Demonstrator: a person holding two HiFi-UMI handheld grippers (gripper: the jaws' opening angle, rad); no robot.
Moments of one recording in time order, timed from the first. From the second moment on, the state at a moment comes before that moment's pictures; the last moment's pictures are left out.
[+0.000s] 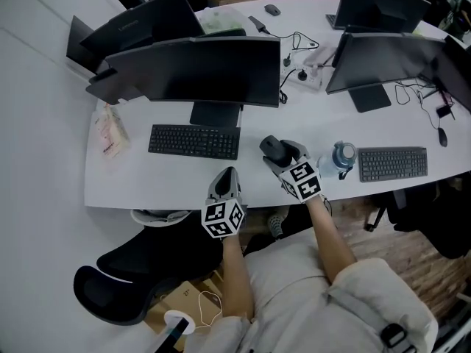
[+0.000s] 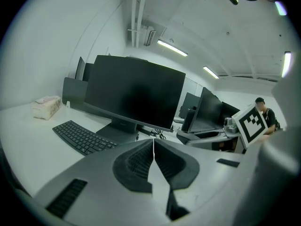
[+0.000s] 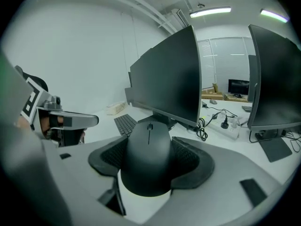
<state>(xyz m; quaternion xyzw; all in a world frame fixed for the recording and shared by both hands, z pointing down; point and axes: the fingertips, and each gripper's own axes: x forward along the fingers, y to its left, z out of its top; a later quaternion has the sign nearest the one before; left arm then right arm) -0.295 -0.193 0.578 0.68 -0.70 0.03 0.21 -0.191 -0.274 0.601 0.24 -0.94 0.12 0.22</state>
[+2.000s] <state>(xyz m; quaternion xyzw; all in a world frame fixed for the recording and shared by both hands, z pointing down) -0.282 -0.181 0.584 0.69 -0.69 0.05 0.21 -0.150 -0.259 0.767 0.28 -0.84 0.23 0.39</state>
